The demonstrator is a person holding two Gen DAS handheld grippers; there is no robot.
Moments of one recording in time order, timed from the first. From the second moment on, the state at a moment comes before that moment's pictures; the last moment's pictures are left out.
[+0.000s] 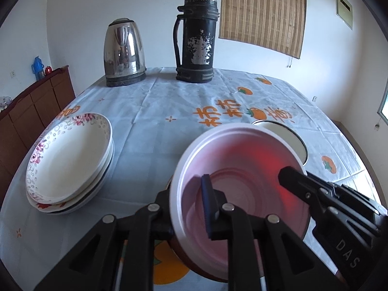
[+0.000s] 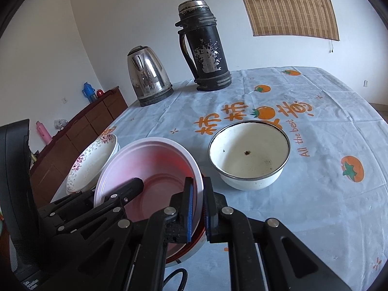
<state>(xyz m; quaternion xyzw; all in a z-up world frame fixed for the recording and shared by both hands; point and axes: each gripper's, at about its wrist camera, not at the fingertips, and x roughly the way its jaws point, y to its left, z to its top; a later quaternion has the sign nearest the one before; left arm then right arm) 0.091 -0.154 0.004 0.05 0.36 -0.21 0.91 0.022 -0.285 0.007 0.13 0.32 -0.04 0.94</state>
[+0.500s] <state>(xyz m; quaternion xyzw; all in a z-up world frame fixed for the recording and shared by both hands) 0.086 -0.152 0.011 0.05 0.33 -0.20 0.92 0.021 -0.284 0.008 0.12 0.32 -0.05 0.94</state>
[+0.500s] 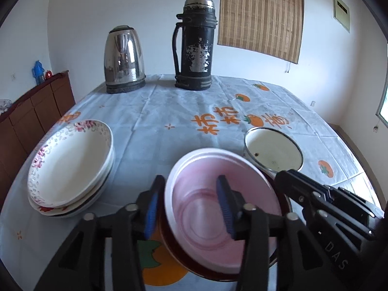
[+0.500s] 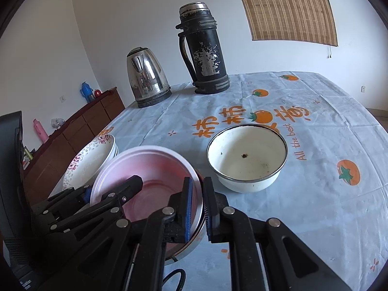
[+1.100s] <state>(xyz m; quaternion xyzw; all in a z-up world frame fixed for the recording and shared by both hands) 0.082 -0.137 0.019 0.04 0.28 -0.16 0.95 0.001 -0.309 0.015 0.16 0.26 -0.10 0.95</state>
